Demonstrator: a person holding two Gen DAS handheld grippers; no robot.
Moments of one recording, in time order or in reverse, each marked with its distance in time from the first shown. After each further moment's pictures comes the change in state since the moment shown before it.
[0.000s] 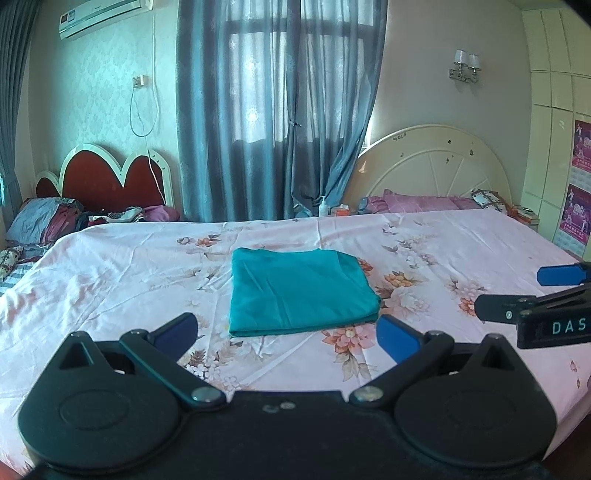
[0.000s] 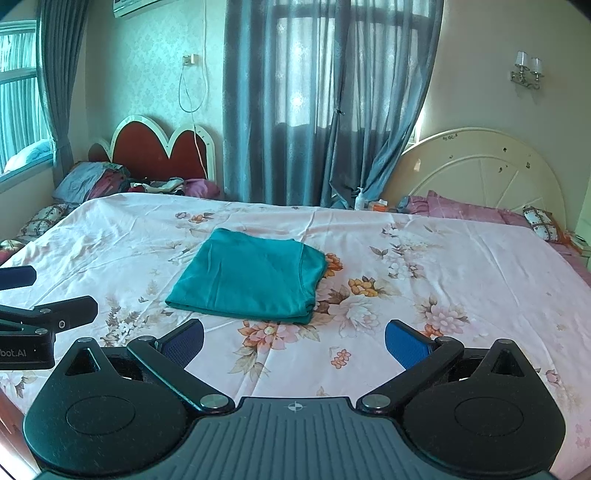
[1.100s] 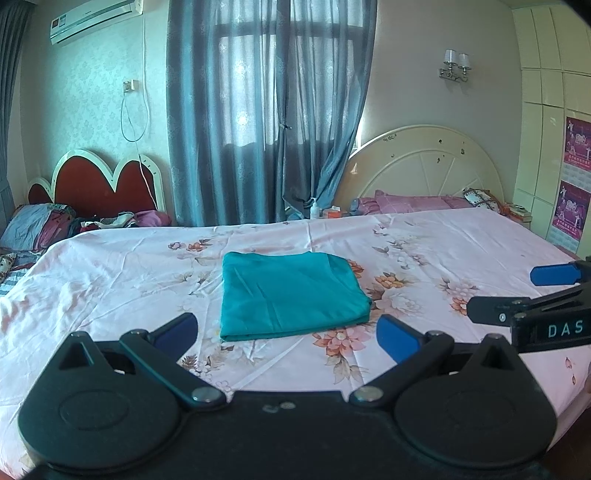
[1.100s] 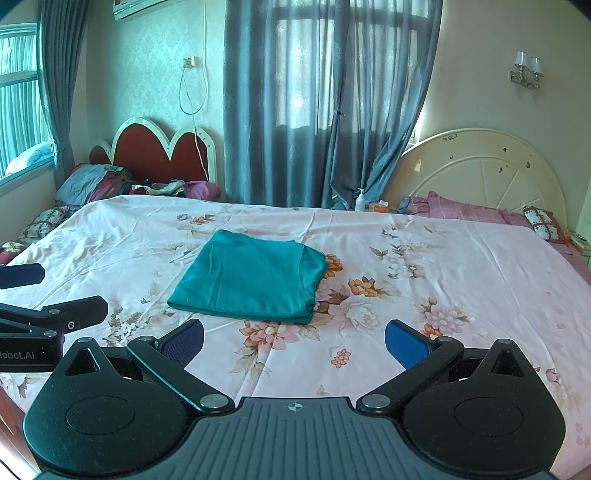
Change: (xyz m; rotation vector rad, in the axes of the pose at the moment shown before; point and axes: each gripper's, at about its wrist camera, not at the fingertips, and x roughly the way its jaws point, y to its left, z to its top) left arm -0.001 -0.006 0.002 0.022 -0.005 -0.025; right arm -0.006 -0.002 0.001 0.003 0.000 0.005
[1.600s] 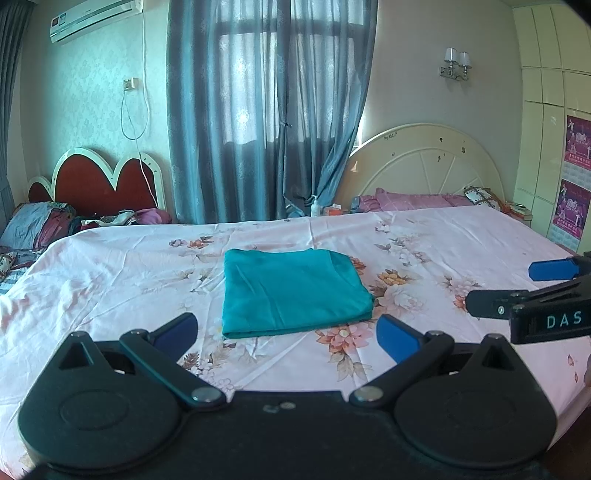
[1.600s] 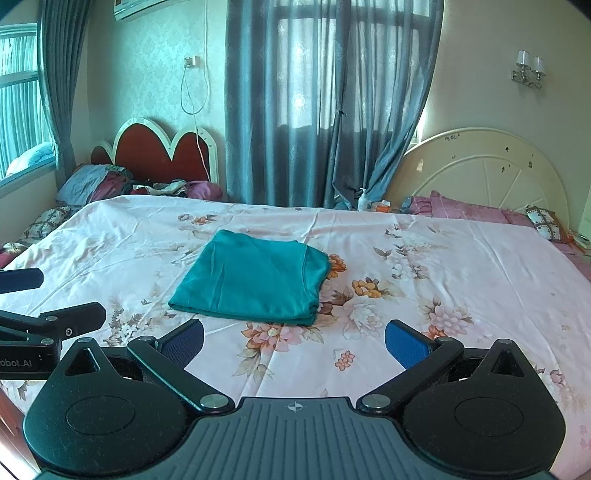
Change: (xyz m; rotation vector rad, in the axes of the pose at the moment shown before) left arm 0.002 0.003 -0.001 0.002 0.004 0.002; right arm 0.006 0.001 0.001 -0.003 0.001 0.010
